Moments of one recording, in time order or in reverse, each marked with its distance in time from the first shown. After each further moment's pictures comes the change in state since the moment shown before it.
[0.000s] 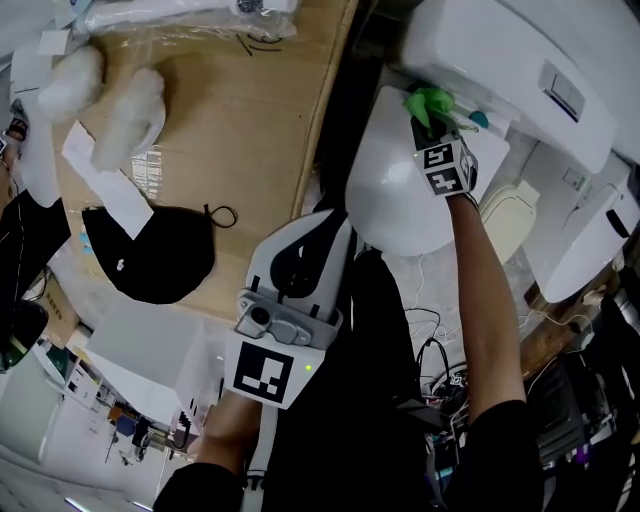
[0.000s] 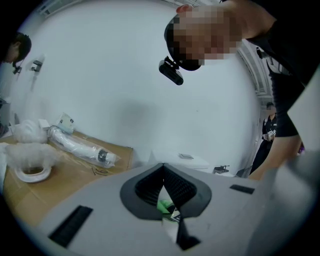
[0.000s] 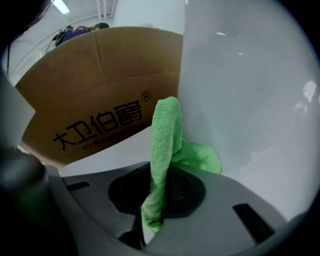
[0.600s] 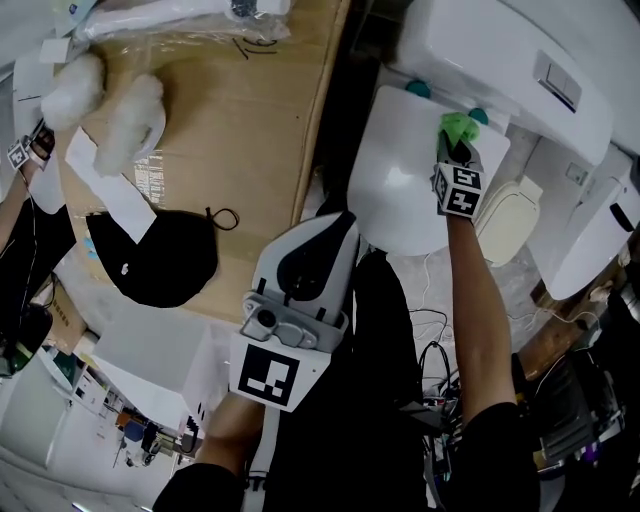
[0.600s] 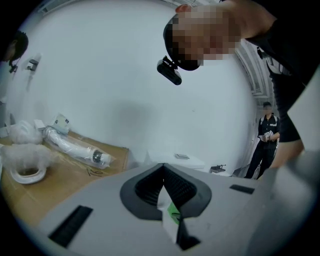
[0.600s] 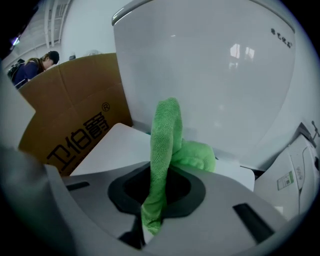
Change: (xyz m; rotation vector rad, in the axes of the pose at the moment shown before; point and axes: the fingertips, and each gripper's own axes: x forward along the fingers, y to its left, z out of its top) left arm 0.001 -0.013 0.001 0.015 0.003 -0.040; right arm -0.038 -0.036 -0.068 0.513 -0.104 -0.240
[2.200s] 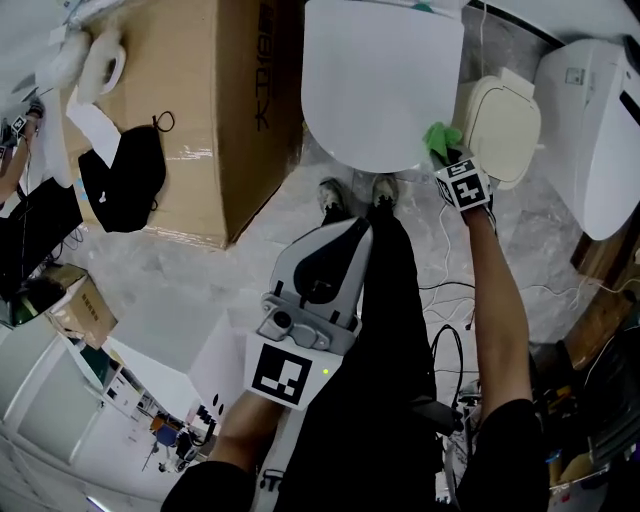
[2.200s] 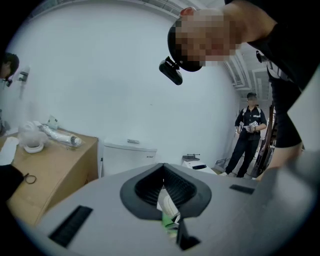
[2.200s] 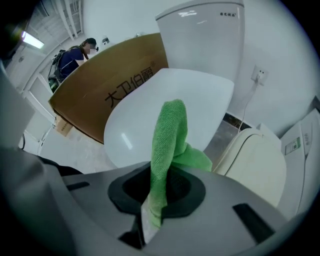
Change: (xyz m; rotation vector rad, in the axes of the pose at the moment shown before) left arm -0.105 -0.283 -0.091 0.071 0.042 -0.087; right arm -0.176 -0.015 -0.271 -0.188 0.296 0.342
